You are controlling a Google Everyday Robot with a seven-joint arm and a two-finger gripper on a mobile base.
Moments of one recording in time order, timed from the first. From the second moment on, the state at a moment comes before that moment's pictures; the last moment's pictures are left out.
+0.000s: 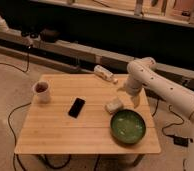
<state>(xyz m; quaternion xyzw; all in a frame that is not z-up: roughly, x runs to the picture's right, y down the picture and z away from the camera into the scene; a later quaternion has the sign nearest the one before) 0.205 0.066 0.841 -0.28 -0.13 -0.27 0.91</state>
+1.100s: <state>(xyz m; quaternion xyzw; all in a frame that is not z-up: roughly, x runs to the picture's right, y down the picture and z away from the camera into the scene) 0.176 0.123 0.821 -0.31 -0.17 -0.37 0.86</state>
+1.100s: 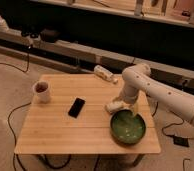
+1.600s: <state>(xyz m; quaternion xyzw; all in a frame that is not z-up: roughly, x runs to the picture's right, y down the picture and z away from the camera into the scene) 0.160 0.156 0.852 -0.30 -0.14 -0.45 0.83</state>
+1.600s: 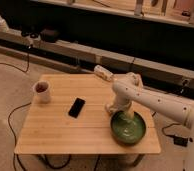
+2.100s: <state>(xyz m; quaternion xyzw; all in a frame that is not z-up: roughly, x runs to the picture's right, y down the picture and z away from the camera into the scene) 0.131 0.170 0.861 -0.30 -0.18 -0.44 0.83</state>
